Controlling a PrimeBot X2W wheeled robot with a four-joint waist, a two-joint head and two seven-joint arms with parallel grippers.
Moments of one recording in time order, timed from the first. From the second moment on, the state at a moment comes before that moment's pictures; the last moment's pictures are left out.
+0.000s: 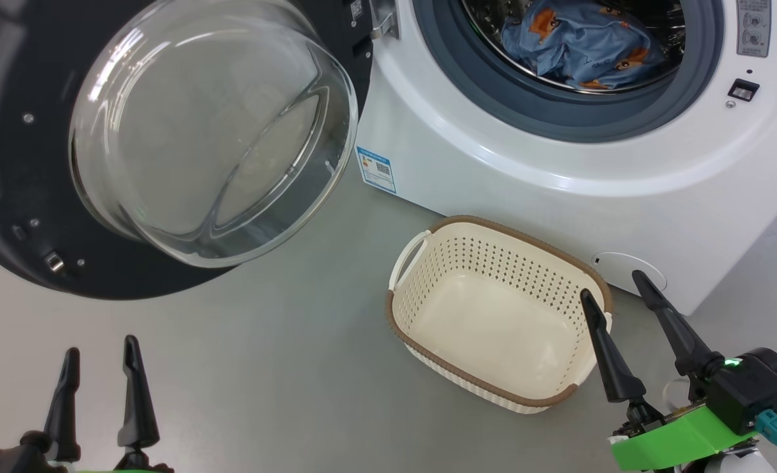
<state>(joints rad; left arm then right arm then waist) -0.01 0.04 0.12 0.12 -0.31 -0.11 -0.26 -0.02 -0.19 0.16 -0.01 0.22 0.12 -0.26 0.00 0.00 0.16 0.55</state>
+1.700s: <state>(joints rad) -0.57 0.47 0.31 0.34 -1.09 -0.13 -0.06 -0.02 -0.19 0.11 -0.04 0.22 0.12 -0.26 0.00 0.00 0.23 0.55</state>
